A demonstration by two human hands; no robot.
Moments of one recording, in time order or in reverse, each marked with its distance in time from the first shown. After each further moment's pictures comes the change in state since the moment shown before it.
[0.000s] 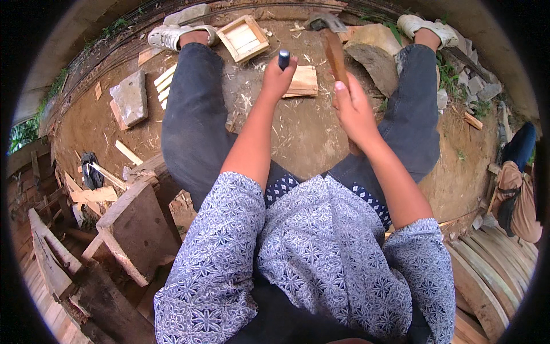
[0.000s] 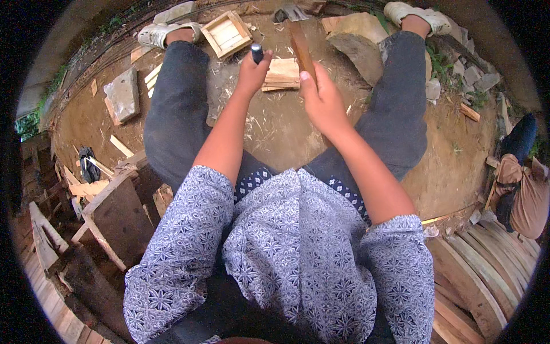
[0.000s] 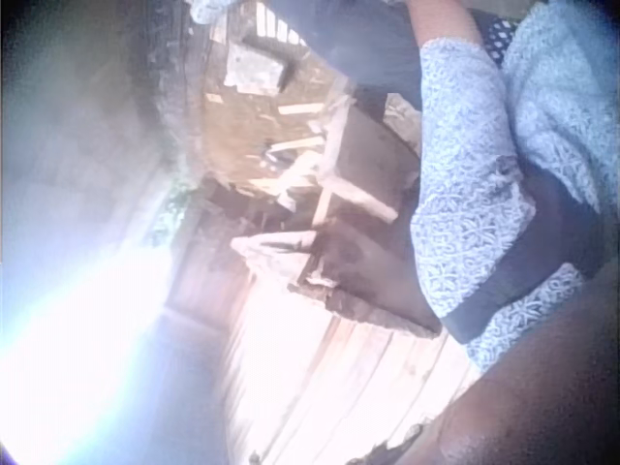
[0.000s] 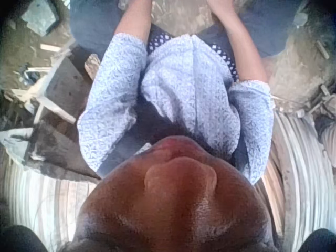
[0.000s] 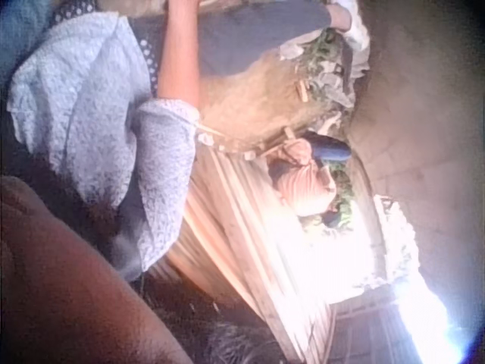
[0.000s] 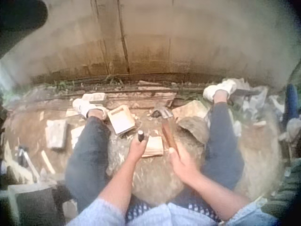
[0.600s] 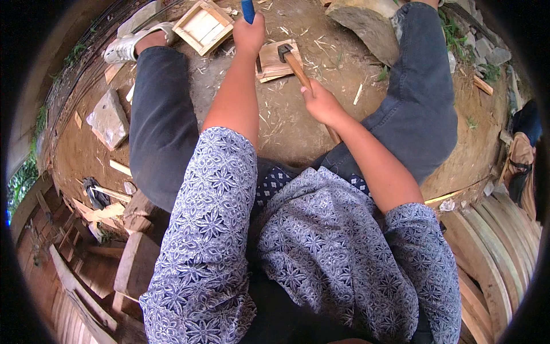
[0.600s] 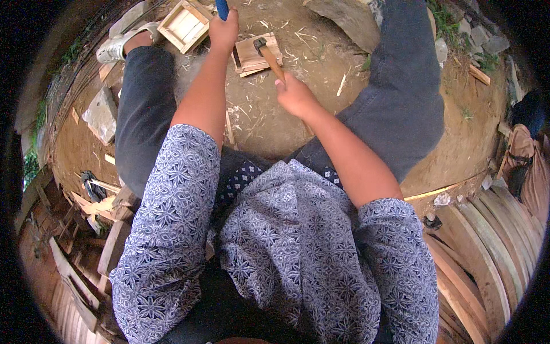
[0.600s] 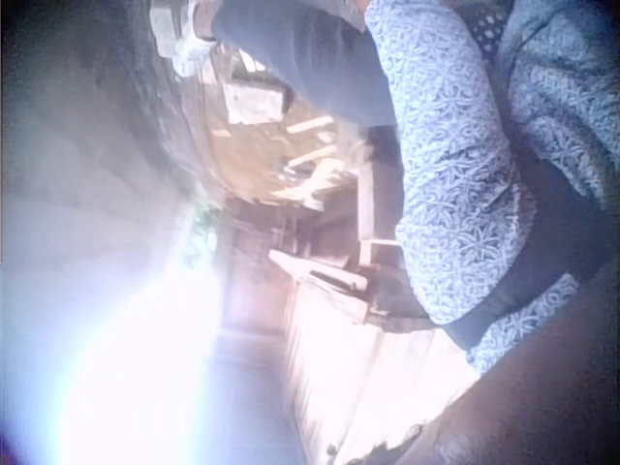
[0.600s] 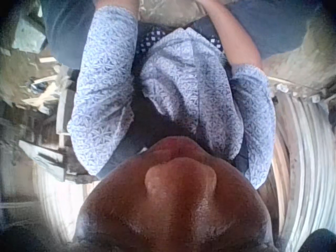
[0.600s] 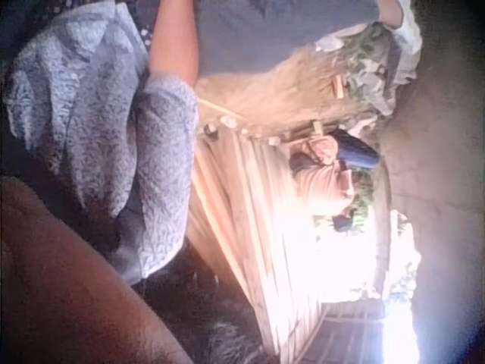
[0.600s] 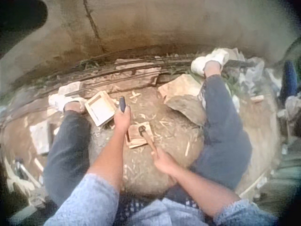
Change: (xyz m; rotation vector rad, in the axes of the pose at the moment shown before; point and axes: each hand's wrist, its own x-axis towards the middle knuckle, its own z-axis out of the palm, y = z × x) left_hand 0.095 -0.042 0.033 0.214 0.092 -0.219; right_hand 0.026 0.127 0.027 -0.329 -0.180 0.388
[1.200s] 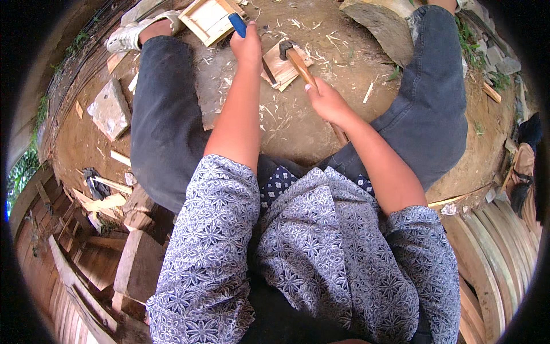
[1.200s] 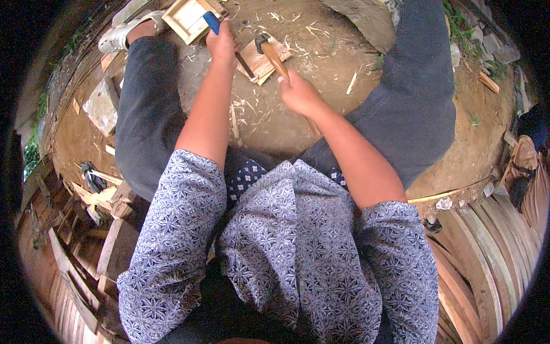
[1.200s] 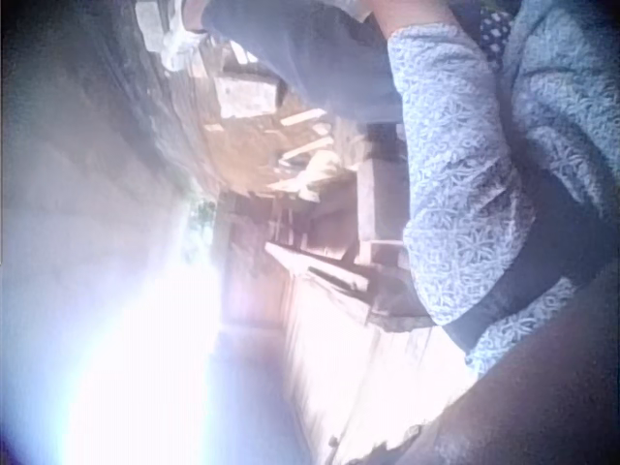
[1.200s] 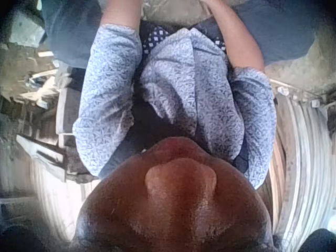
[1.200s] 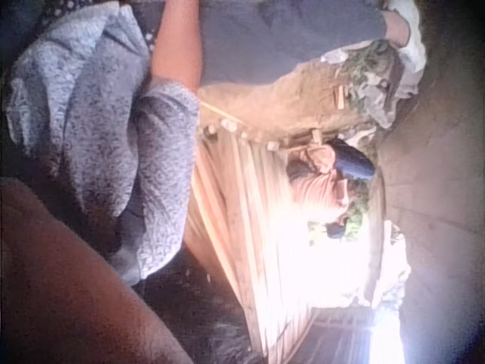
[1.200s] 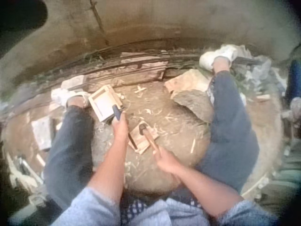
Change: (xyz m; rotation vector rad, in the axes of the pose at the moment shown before) left_hand -0.047 -0.018 -0.022 -0.623 0.065 -0.260; right_hand -0.007 -0.016 0.000 0.094 -0.100 0.045
